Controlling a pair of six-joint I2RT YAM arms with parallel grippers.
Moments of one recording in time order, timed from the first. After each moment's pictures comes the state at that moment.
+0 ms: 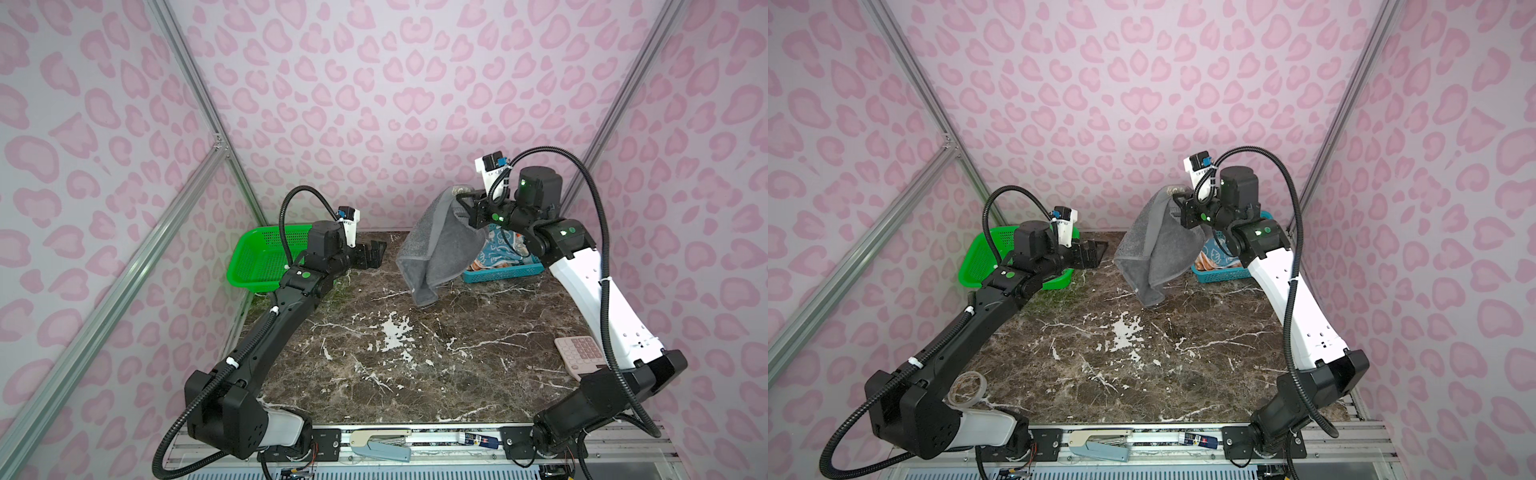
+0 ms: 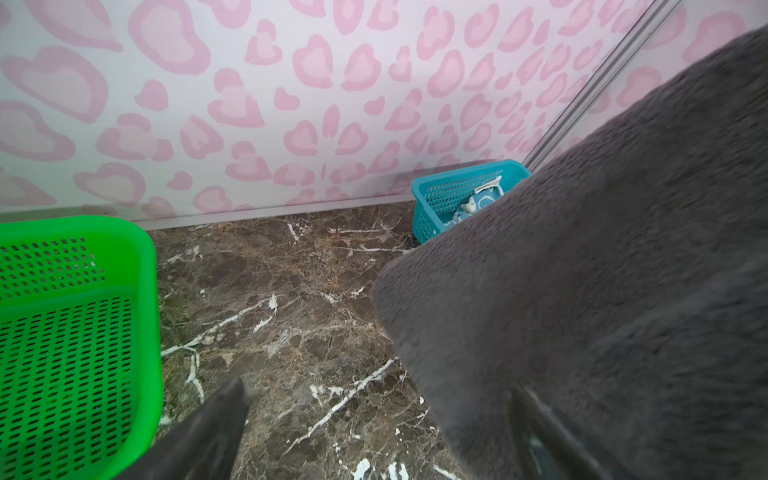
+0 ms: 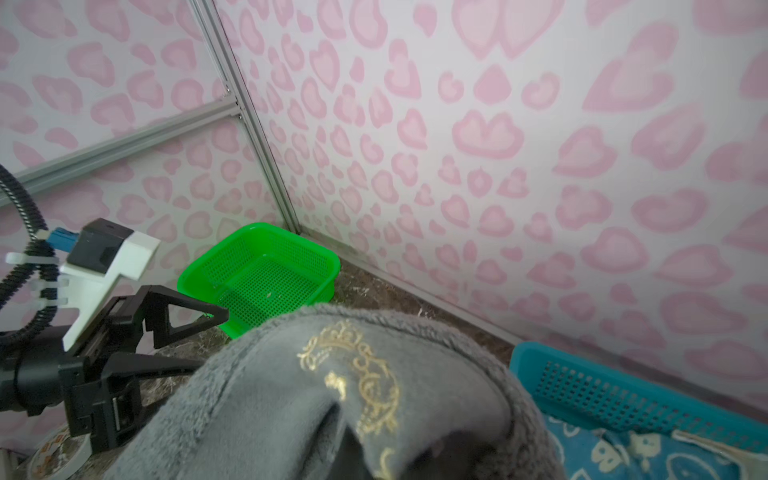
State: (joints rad) left arm -0.35 1.39 1.27 -0.30 0.20 -0.23; right arm 0.36 1.59 1.81 -0.53 -0.31 0.09
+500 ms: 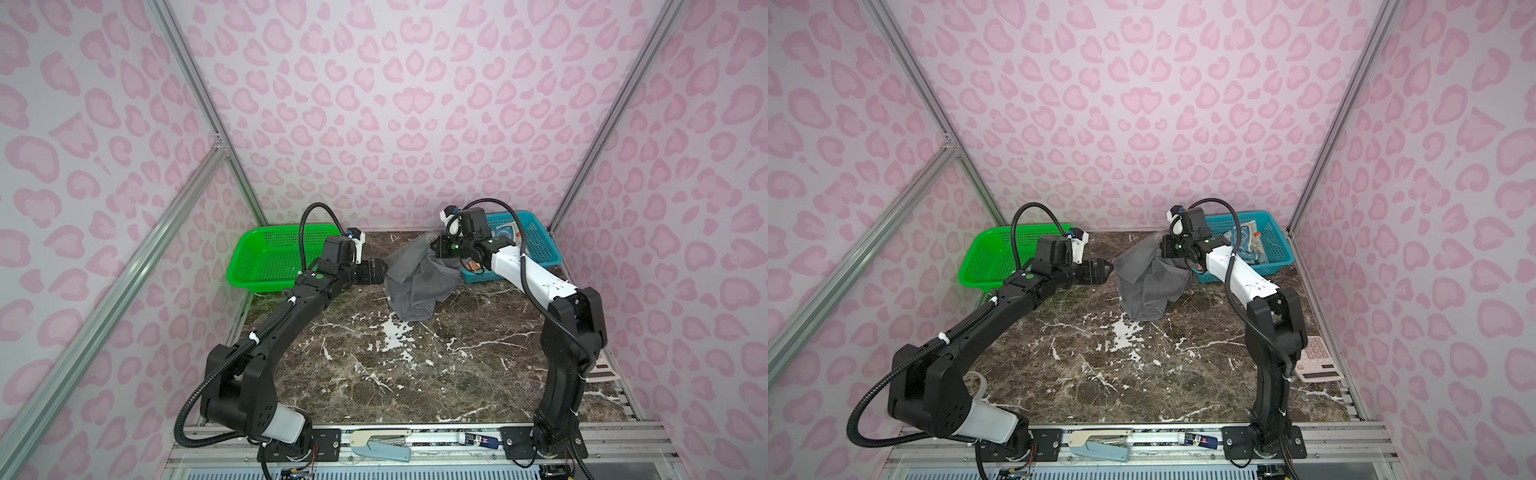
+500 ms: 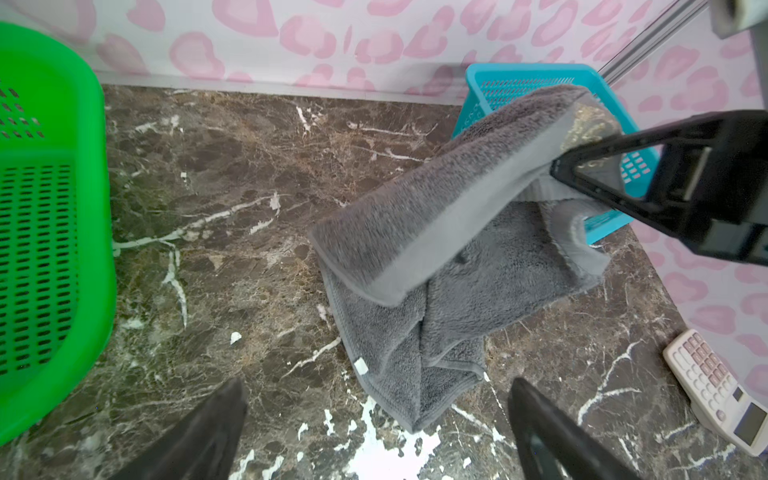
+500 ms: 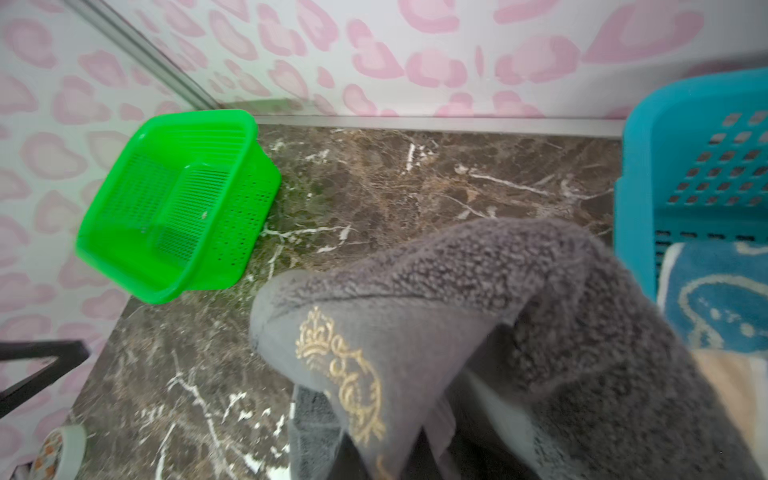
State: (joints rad) left arm -0.35 1.51 1.18 -0.35 0.21 -0.29; right arm 0.38 1.98 1.69 -0.40 -0.26 0.33
